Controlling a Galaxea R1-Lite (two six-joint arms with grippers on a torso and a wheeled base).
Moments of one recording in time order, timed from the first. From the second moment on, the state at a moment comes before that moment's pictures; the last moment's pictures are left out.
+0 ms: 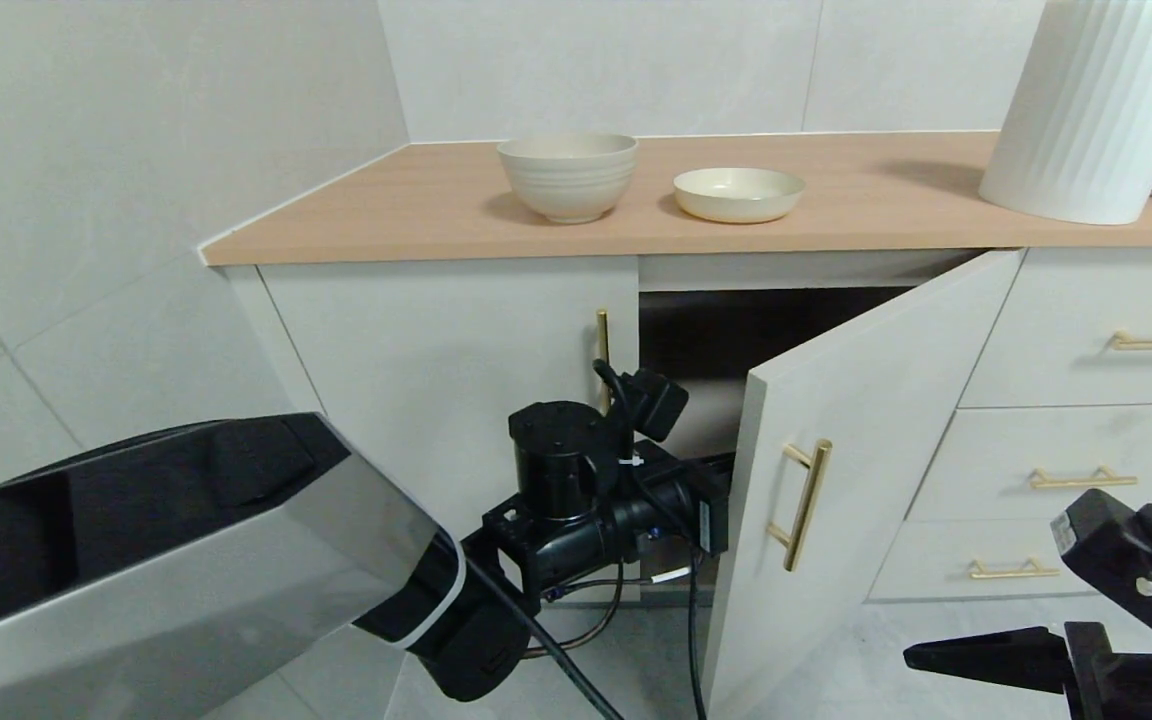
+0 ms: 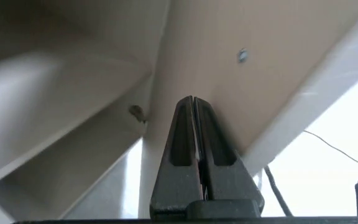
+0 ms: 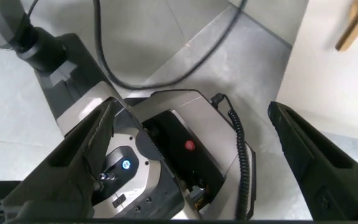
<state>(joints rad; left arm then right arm) -0.76 2.23 -0.98 -1.21 -0.32 -0.21 0.79 1.15 -0.51 -0.14 0.25 0.15</state>
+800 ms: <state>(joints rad) -0.98 2.21 -0.87 -1.35 -0.32 -0.22 0.84 1.10 -0.49 -0.14 0.36 0.13</state>
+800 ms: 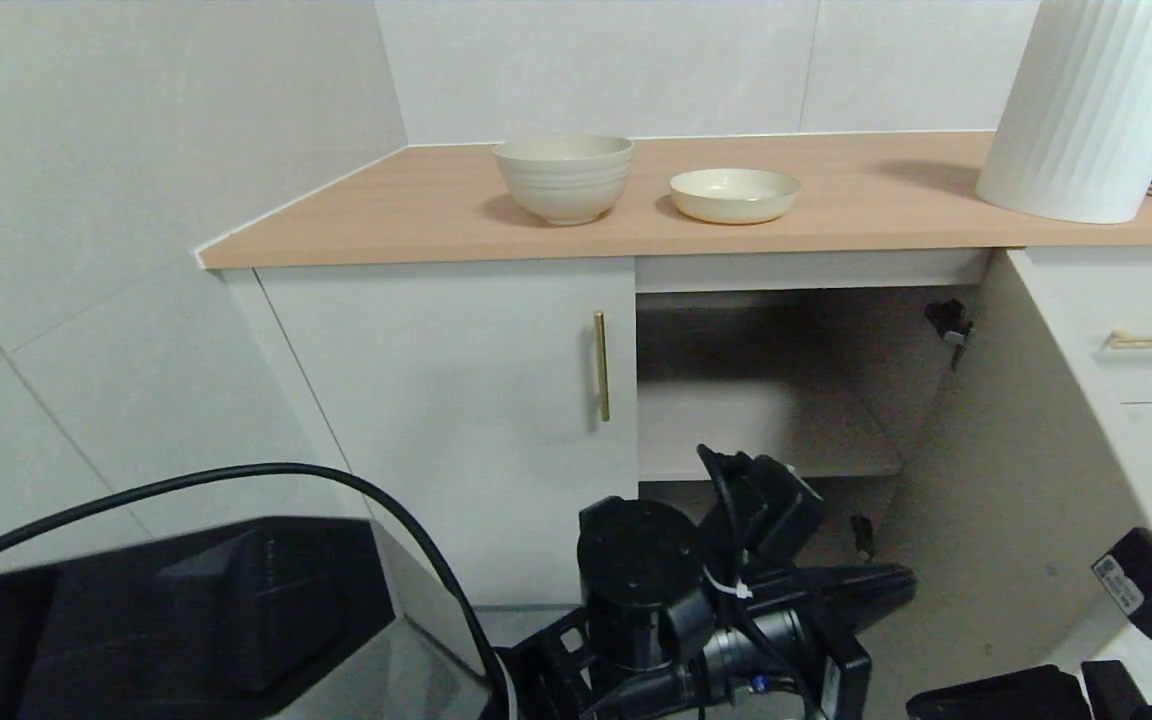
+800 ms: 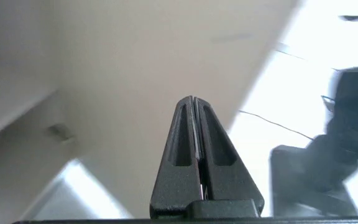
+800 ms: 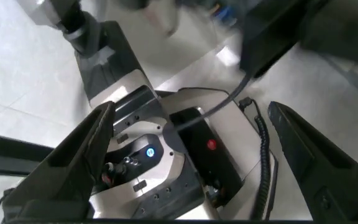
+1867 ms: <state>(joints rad) -0.66 1.74 -0.76 -0.82 -0.28 -0.21 0.69 1.14 -0.59 -0.26 0.33 0.21</state>
